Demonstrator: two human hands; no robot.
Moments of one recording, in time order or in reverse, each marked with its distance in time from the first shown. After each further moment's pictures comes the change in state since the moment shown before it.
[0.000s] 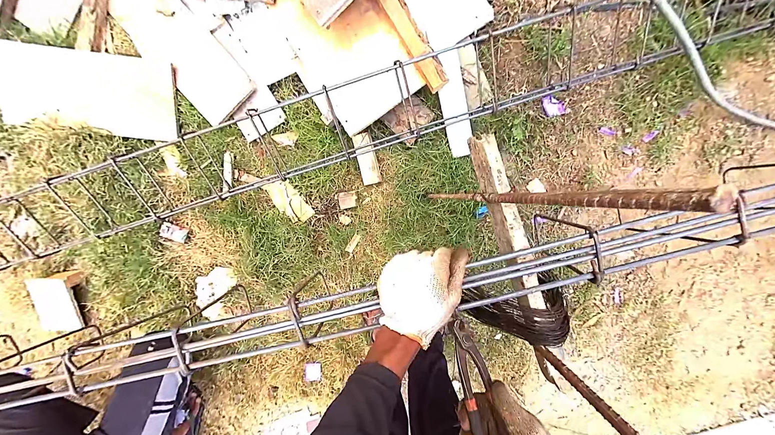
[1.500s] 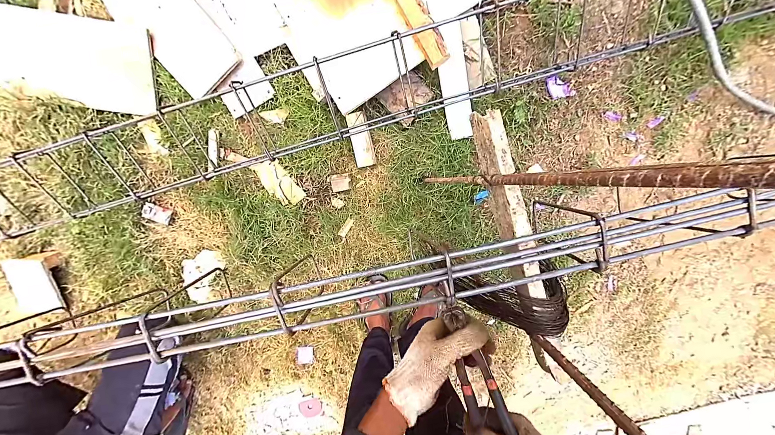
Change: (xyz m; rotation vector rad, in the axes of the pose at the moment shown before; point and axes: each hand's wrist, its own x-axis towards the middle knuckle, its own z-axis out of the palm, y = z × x) left_hand -0.092 0.023 0.008 -1.683 -0.634 -0.731; right_hand -0.027 0.025 -0.002 -0.283 0.441 -0.084
